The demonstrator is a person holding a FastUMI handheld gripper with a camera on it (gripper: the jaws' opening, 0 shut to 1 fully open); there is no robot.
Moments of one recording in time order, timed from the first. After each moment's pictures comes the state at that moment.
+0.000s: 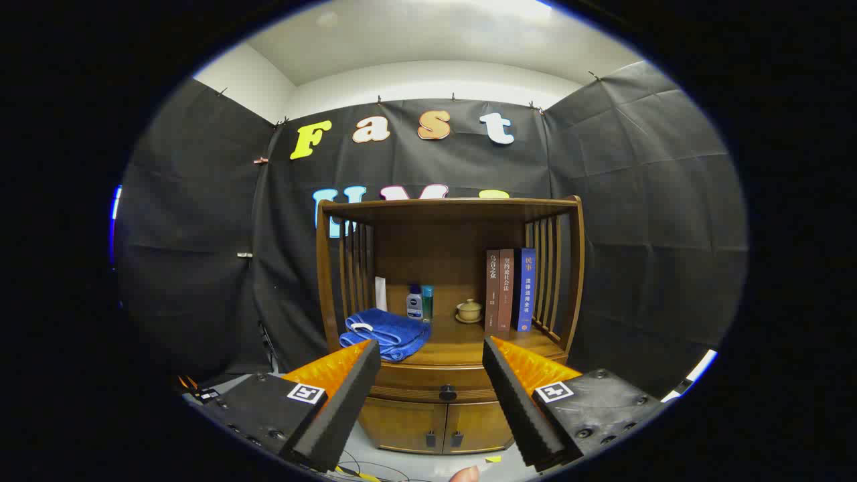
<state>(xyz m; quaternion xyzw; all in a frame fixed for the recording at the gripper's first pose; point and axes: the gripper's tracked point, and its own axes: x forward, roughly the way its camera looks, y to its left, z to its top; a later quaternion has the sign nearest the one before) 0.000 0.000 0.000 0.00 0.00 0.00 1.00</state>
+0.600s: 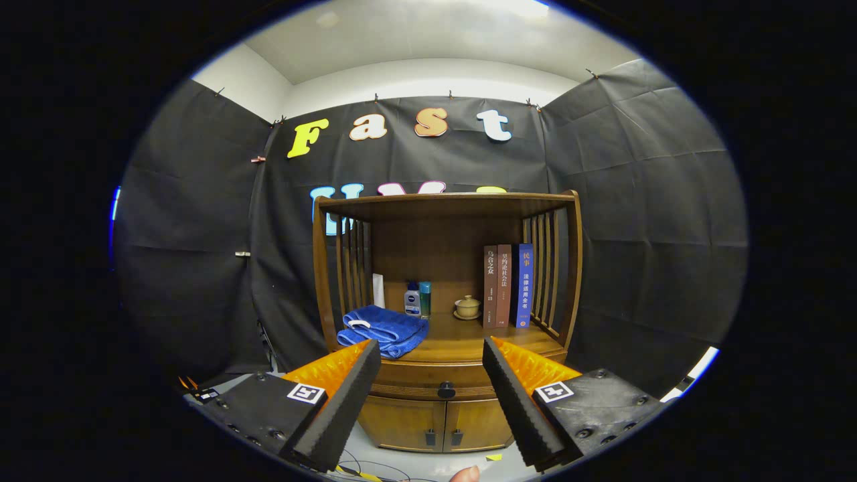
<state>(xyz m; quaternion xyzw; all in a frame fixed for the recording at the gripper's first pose) 0.002 -0.008 -0.007 0.00 0.01 -0.01 1.00</state>
